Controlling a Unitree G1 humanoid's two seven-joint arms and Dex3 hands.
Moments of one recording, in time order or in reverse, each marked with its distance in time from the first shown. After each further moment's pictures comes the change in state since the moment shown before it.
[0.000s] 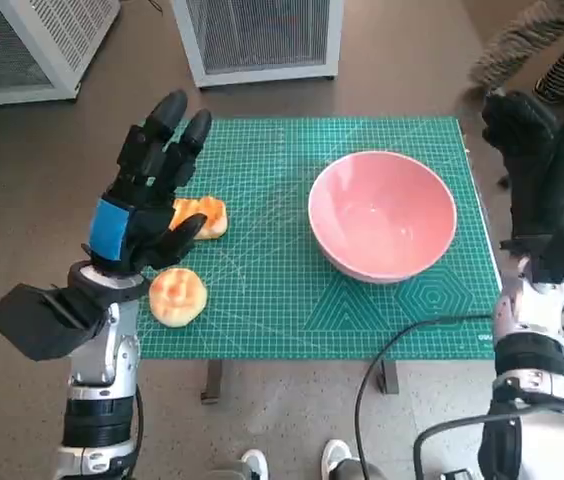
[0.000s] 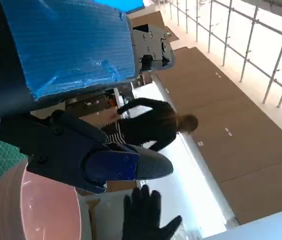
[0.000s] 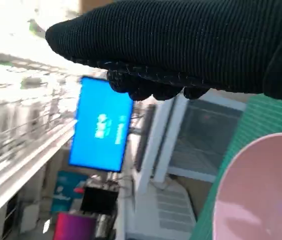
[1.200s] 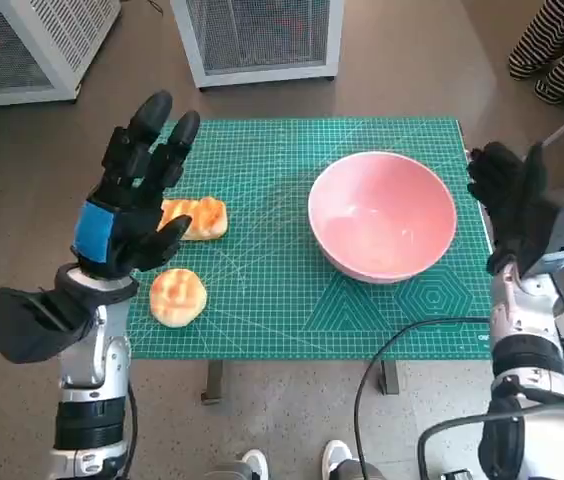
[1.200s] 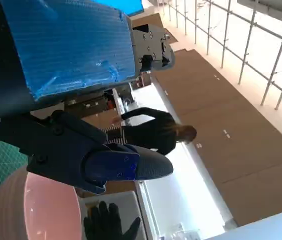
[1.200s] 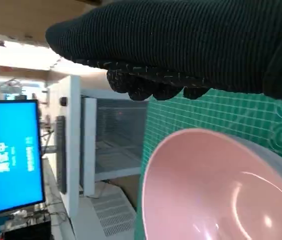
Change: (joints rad) left arm 0.014 0.025 0.034 -0.001 -0.036 0.000 -0.032; right arm -0.007 0.012 -0.022 0.108 -0.044 0.340 -0.114
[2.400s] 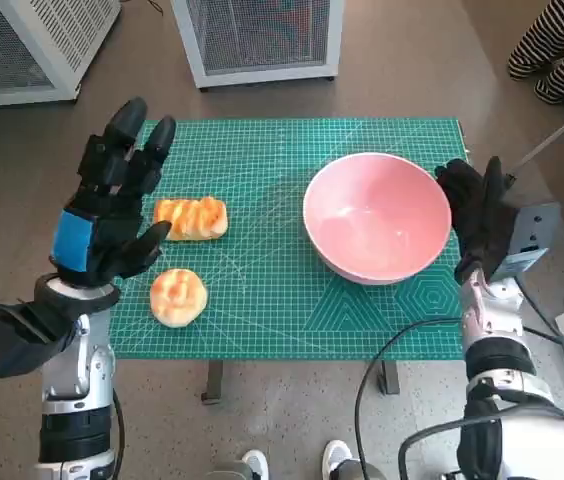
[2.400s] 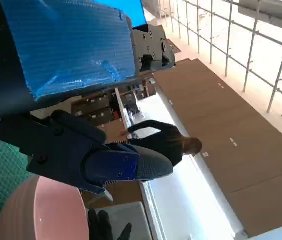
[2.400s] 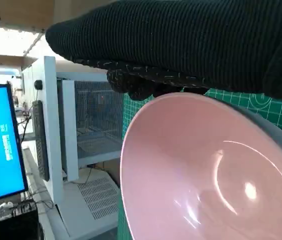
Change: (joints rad) left arm 0.056 0.037 0.034 -0.050 -0.003 0.005 0.012; right arm 0.003 0.091 -0.013 0.006 -0.025 0.038 -0.003
